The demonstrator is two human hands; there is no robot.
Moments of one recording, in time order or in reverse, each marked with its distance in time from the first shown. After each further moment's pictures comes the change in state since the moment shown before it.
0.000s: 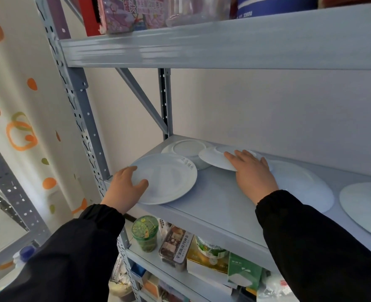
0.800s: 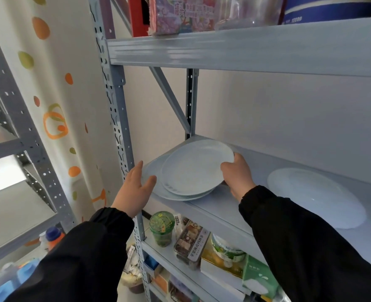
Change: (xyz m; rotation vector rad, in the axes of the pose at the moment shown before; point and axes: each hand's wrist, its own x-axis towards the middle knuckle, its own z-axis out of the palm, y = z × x) left_hand -0.030 -0.026 -0.019 -0.131 0.051 -0.015; right_hand 0.027 -0.101 0.017 1.196 0.016 0.352
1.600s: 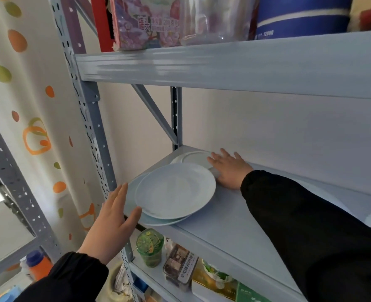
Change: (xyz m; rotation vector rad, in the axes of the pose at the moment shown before) left_hand -0.020 0.003 0.000 0.205 0.019 0.123; right_hand 0.108 0.010 -0.052 -1.499 -0.426 -0.505
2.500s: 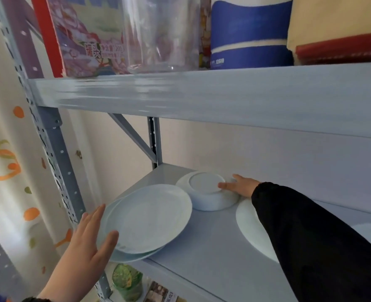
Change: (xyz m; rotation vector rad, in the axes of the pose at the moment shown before) left_hand 0.014 0.025 0.003 -0.022 0.005 -0.019; right_hand -0.017 0.102 0.025 0.665 -0.205 0.570
